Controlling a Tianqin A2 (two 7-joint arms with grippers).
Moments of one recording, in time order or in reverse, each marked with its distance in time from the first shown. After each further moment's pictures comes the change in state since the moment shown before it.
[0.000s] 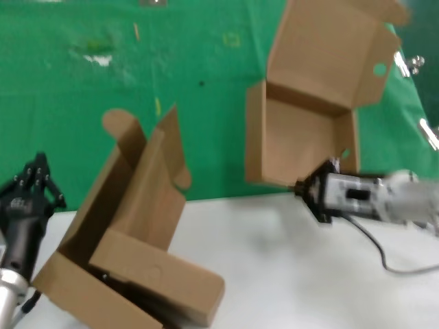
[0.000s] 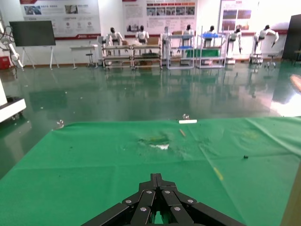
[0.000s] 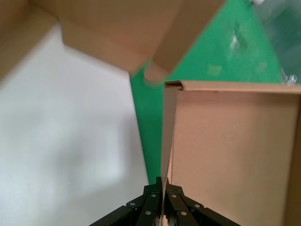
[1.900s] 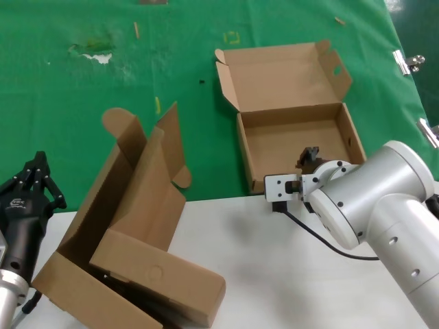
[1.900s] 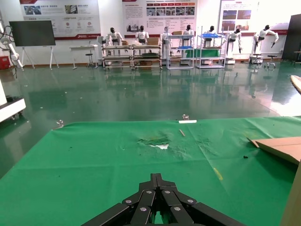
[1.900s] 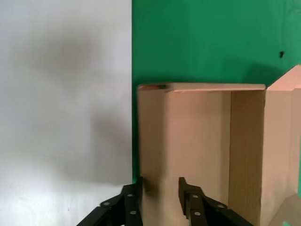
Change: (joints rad) left arm 0.000 0.000 0.000 0.000 0.000 0.000 0.000; right arm 0.132 -0.451 -0.017 -0.243 -0.876 -0.272 0.150
